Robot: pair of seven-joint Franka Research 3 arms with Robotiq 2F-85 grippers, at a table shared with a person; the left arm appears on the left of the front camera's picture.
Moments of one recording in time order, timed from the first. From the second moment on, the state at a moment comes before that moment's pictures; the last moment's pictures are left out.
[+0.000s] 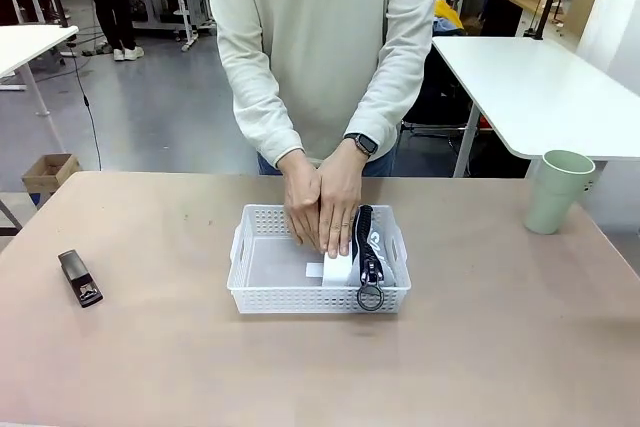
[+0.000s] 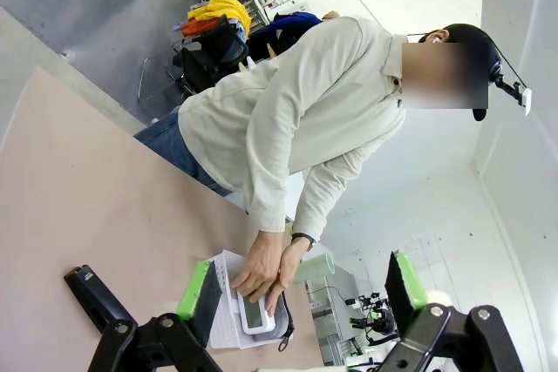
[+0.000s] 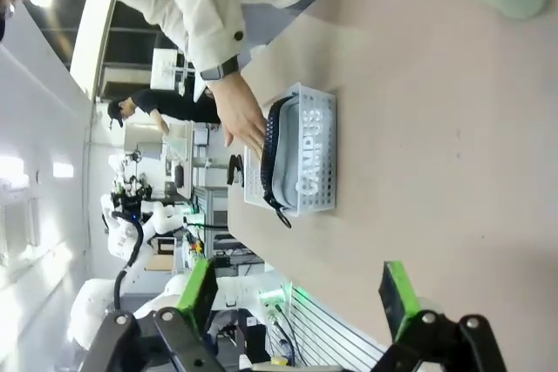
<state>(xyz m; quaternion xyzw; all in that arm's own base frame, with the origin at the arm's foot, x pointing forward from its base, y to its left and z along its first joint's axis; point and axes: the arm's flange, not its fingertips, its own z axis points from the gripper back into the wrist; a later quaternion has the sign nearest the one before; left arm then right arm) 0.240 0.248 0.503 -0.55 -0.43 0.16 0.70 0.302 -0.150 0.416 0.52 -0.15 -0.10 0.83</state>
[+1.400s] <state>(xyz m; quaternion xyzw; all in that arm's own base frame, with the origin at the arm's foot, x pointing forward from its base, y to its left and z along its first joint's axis) 0.242 0.244 0.502 -0.54 -0.41 0.15 0.72 0.298 -0.153 0.419 0.52 -0.15 -0.10 0.83</state>
